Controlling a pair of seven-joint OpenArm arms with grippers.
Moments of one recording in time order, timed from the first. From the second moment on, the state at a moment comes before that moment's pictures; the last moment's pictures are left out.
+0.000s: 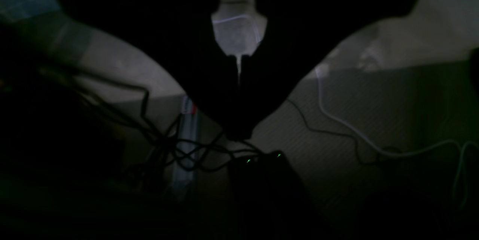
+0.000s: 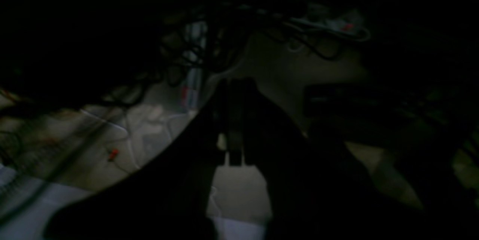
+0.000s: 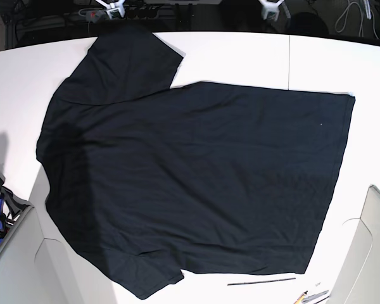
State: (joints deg) left arm 23.6 -10.8 2.8 35.5 -8.0 -10.7 0.1; right arm -25.5 10.7 -18.3 46.4 8.9 3.6 -11.9
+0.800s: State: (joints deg) left arm 54.4 -24.9 -4.9 71.8 -13.5 -35.7 0.9; right arm -63.0 25.4 -4.7 103.6 24.0 7.2 -14.9
